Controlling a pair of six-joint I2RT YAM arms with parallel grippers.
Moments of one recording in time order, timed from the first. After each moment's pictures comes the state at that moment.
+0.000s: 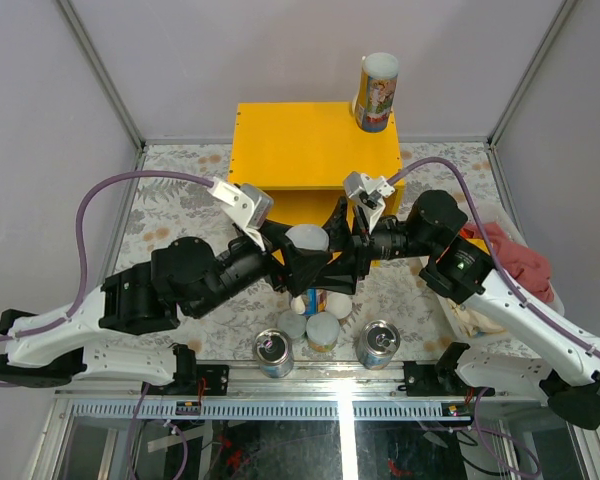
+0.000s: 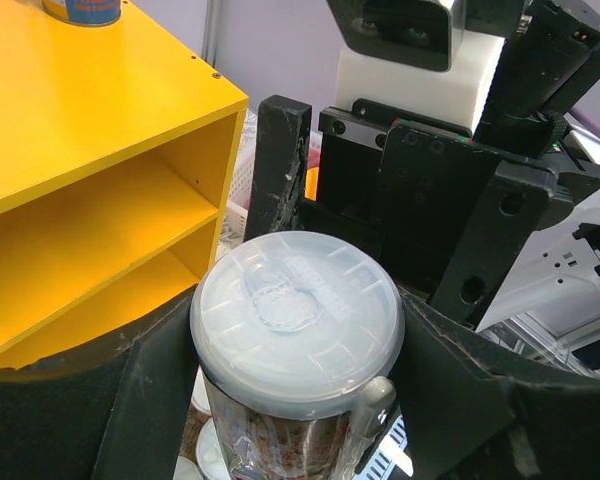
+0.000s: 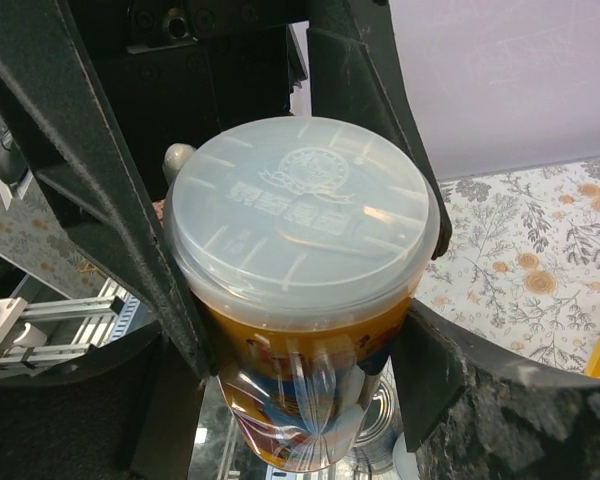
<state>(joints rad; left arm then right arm) -1.38 1.03 1.44 -0.47 -0.46 -0.34 0.86 1.04 1.13 0.02 -0.83 0.38</state>
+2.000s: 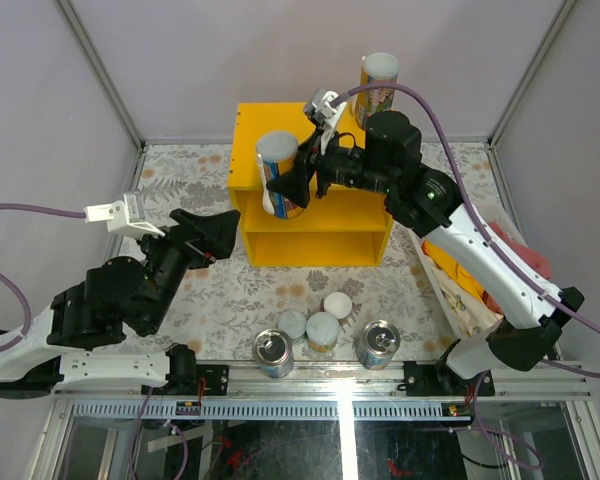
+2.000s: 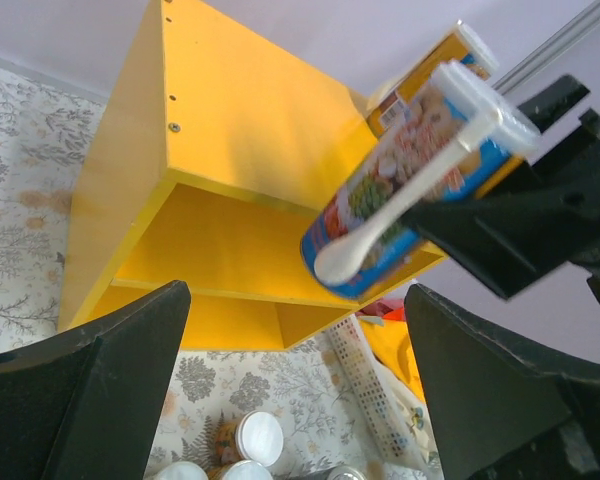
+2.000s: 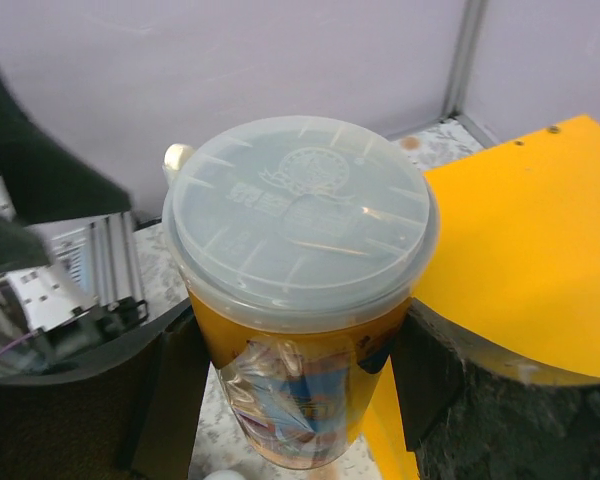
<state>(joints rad) -1.39 0.73 1.26 -0.55 -1.12 -0.69 0.81 1.46 1.78 -0.40 -0.41 0.05</state>
